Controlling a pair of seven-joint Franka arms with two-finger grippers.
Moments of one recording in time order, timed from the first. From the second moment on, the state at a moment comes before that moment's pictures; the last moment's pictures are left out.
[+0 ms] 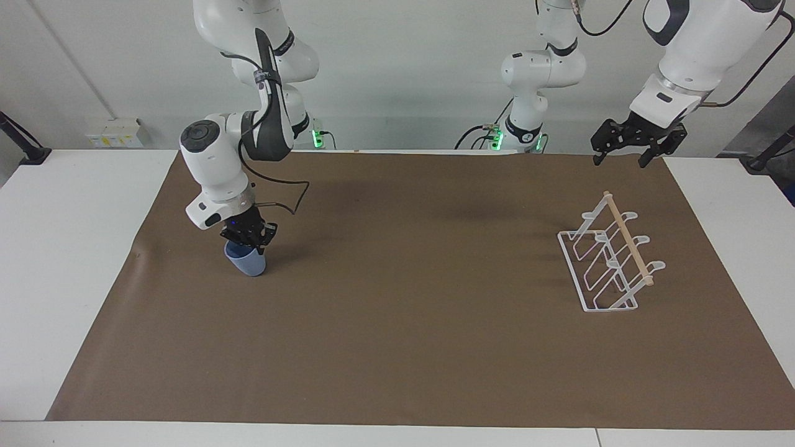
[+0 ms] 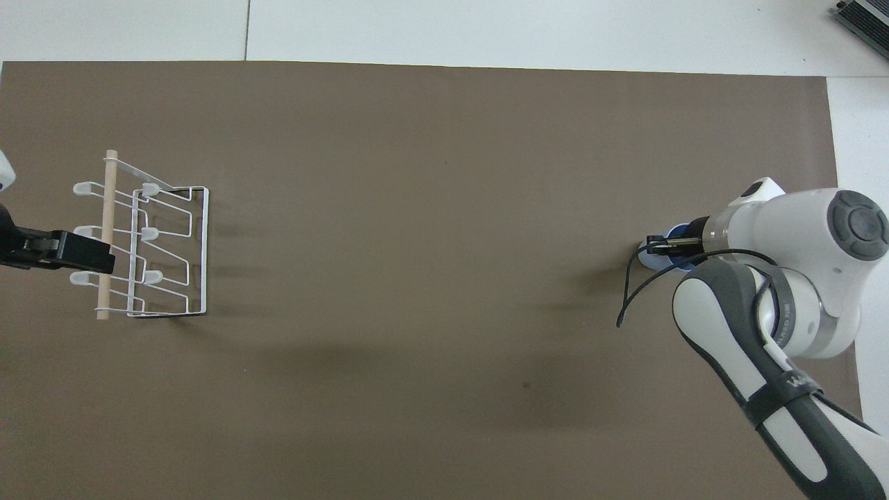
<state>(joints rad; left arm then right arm) 0.00 -0.10 -0.06 -1.70 -0.02 1.54 0.05 0.13 0.09 -0.09 -2.16 0.43 2.30 -0.35</state>
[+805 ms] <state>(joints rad) 0.03 -0.11 -0.06 -1.73 -0.30 1.58 -0.41 0.14 0.09 0.17 -2.07 1.20 2.25 -0.51</state>
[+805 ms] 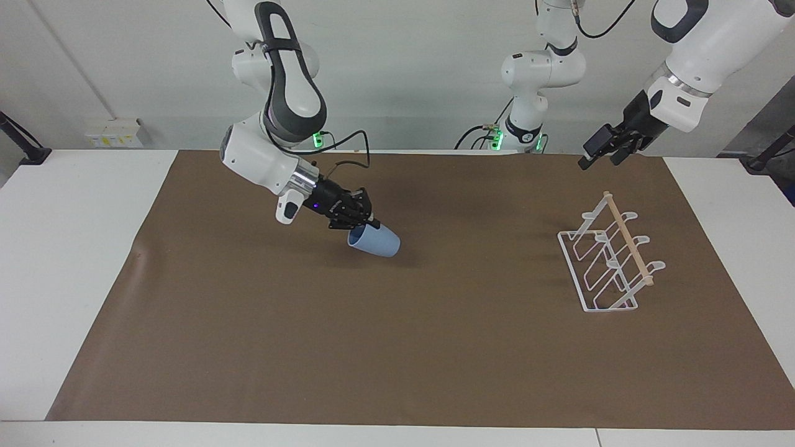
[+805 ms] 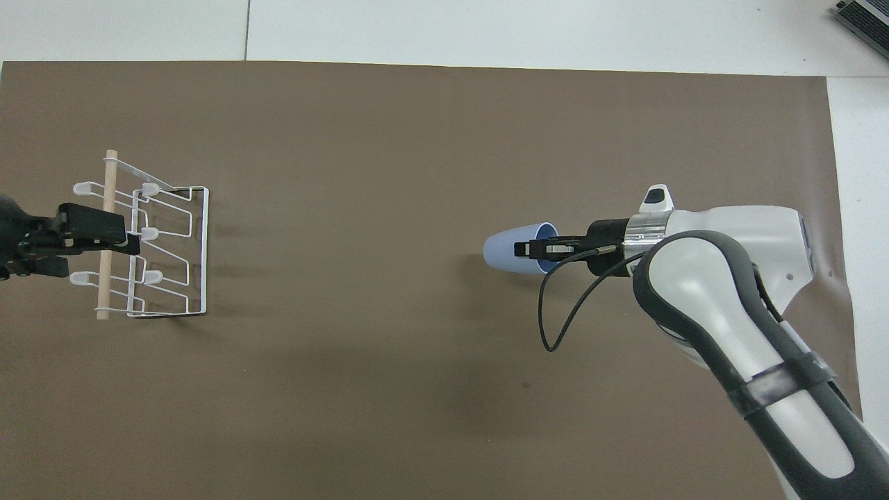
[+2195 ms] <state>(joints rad) 0.03 -0.25 -0.09 -2.00 -0.92 1.87 -1.32 0.14 0.08 0.49 -1.82 1.69 2.47 -0.45</state>
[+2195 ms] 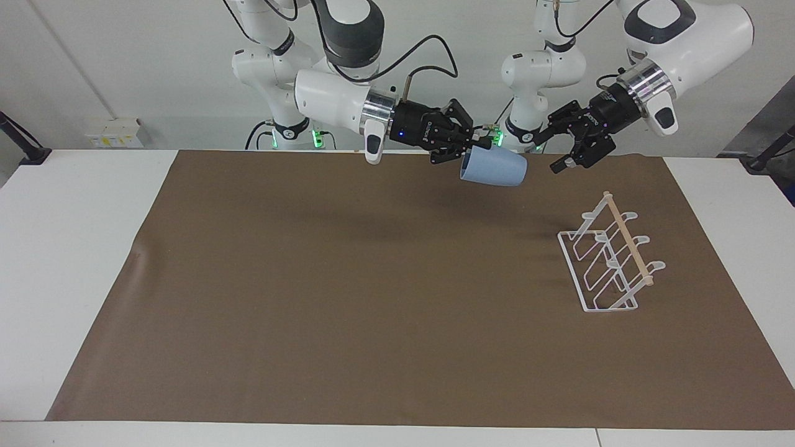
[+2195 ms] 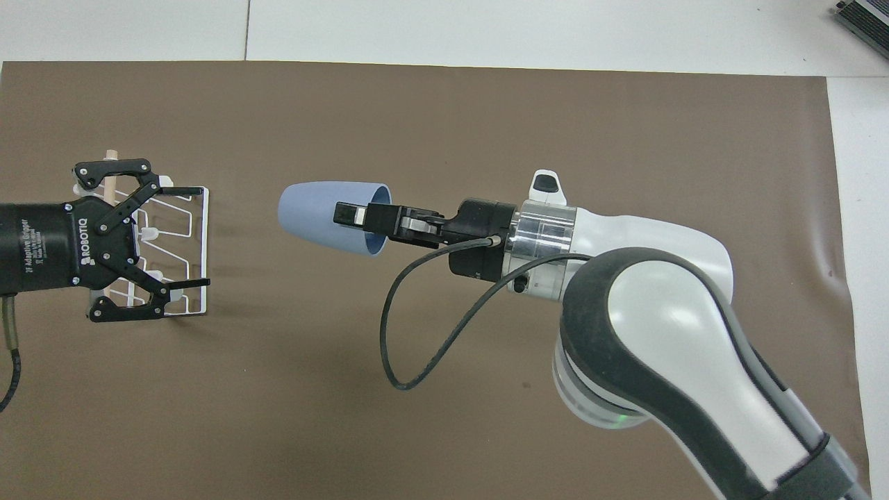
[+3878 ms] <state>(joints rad) 0.02 -0.25 -0.13 -1.97 -0.97 1.91 -1.19 0.16 0.08 0.55 -1.79 1.78 2.56 -0.45</state>
